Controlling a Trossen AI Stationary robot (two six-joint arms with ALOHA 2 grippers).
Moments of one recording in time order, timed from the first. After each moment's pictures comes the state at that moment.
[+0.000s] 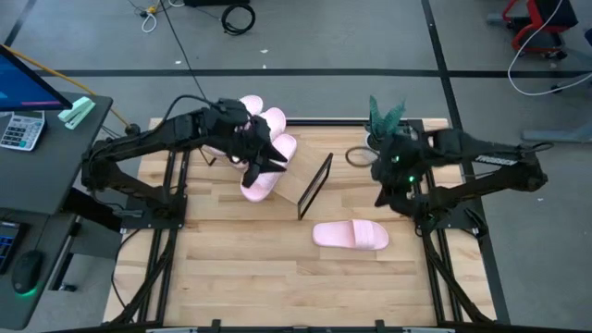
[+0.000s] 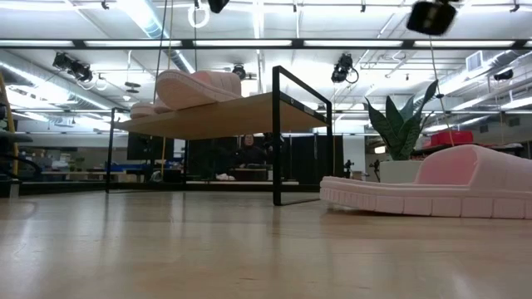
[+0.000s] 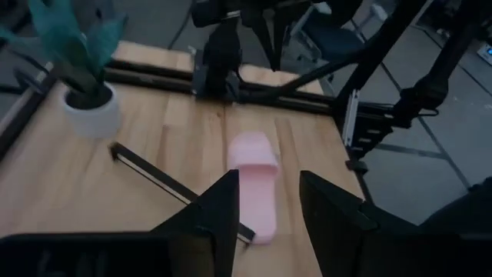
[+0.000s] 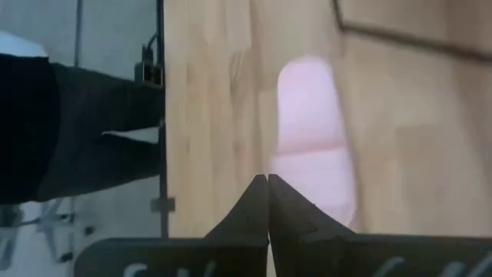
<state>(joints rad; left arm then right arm) 0.23 1.37 1.49 -0.58 0.36 -0.10 -0.10 1.13 1.30 -1.22 -0.47 0.22</state>
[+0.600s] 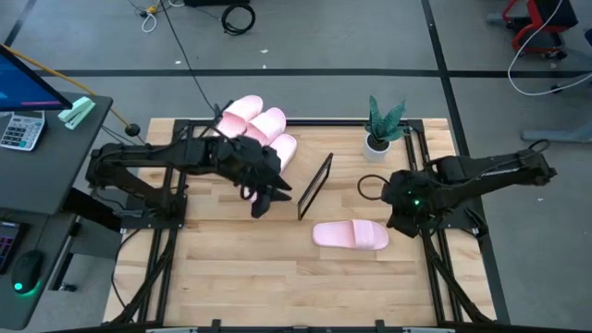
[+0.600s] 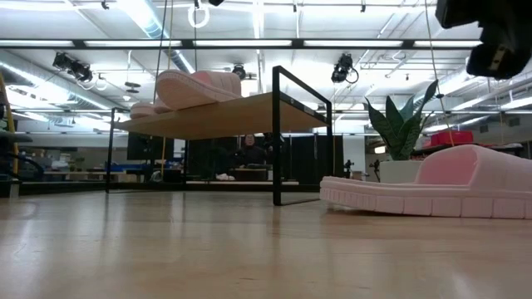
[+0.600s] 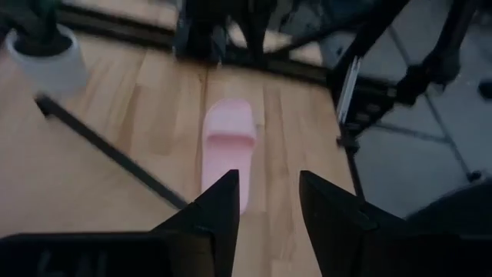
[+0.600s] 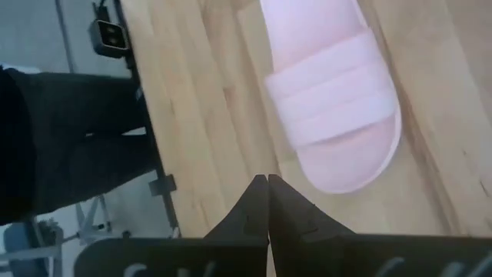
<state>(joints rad) -0.02 1.42 1.49 -0.61 0.14 -0.25 0.13 0.89 0.85 -1.00 -0.38 0.65</state>
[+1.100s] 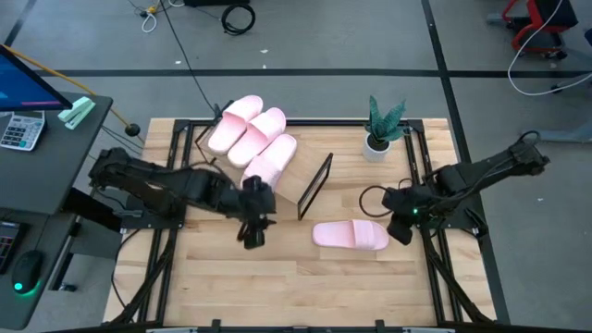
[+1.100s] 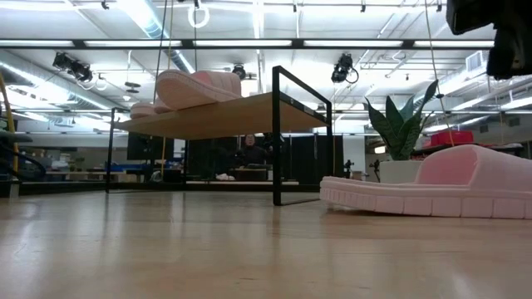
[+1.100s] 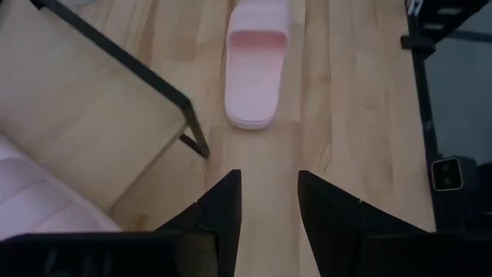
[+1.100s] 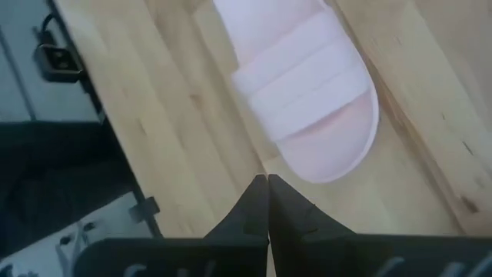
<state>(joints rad) -0.28 1.48 1.49 -0.86 -0.19 -0.34 0.32 0.91 0.84 -1.00 -0.17 0.95</state>
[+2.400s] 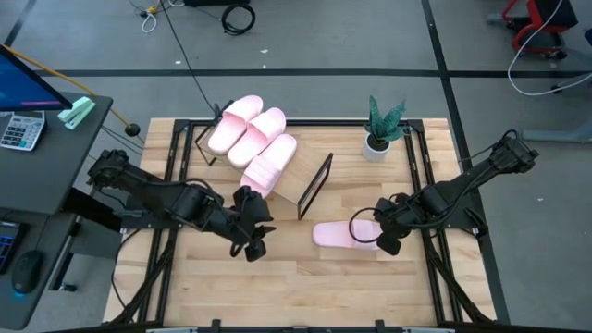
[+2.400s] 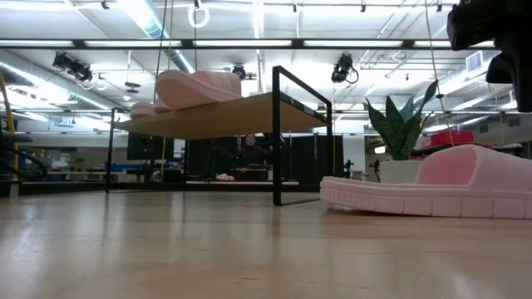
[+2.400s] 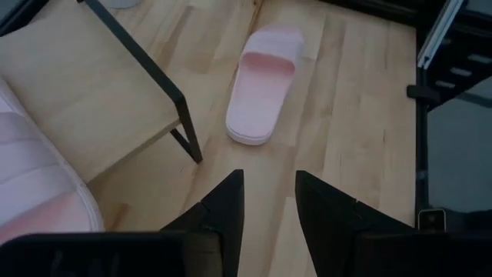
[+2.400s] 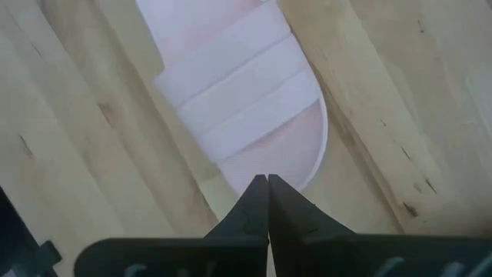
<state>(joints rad) -0.44 1.48 1.49 -0.84 -0.43 -0.62 0.49 1.13 0.84 -1.02 0.08 1.05</state>
